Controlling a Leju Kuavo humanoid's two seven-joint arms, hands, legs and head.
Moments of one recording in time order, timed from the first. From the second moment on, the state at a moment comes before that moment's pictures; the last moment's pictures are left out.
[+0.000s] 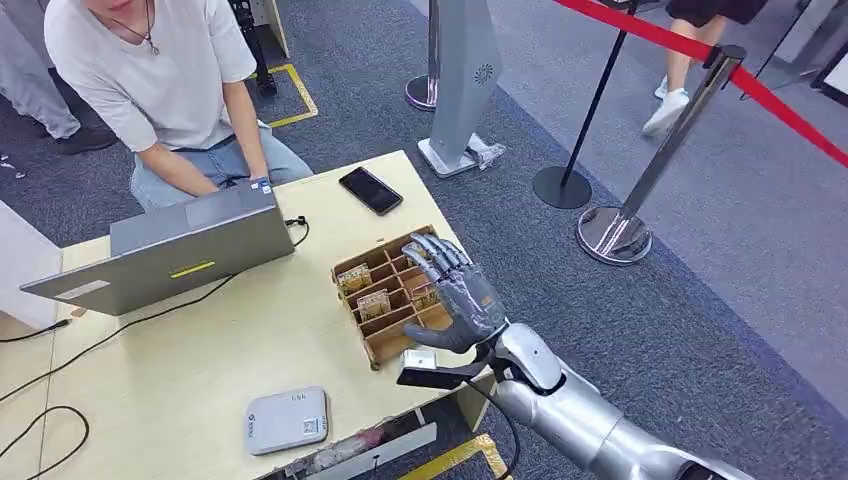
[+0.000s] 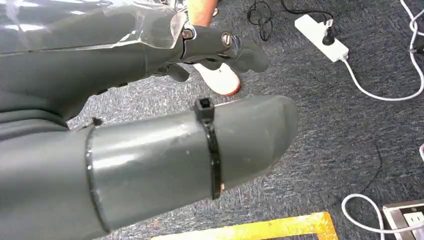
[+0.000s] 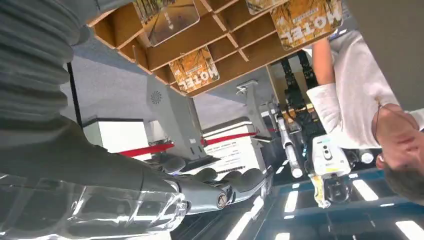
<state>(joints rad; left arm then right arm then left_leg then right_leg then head) -0.09 -0.11 -0.10 -0.20 -0.34 0.67 0.03 -0.07 -0.35 0.37 -1.42 0.87 -0.48 -0.22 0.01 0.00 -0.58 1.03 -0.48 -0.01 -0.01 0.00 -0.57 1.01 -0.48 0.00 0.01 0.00</state>
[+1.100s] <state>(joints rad) -0.09 -0.10 -0.10 -0.20 -0.34 0.67 0.03 -0.14 -0.38 0.35 -1.41 0.71 -0.20 -0.26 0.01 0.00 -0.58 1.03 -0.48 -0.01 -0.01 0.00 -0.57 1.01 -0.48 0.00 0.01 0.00</state>
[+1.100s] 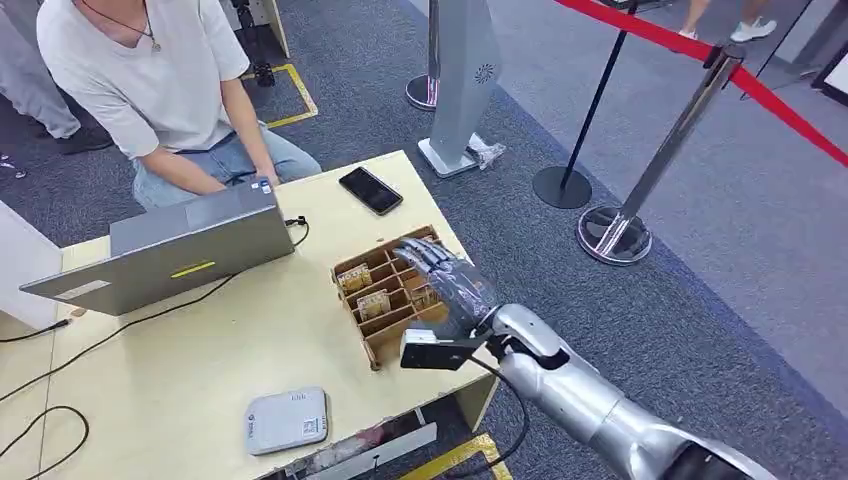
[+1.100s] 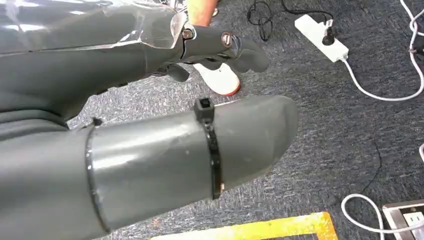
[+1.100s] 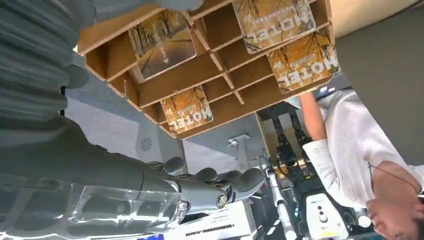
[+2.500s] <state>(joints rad) -0.09 -0.10 -0.10 -0.20 -0.38 0.67 0.04 -0.17 -0.57 0.38 -1.43 0.86 -0.09 -0.18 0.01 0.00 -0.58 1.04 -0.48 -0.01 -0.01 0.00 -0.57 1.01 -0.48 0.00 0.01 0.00</state>
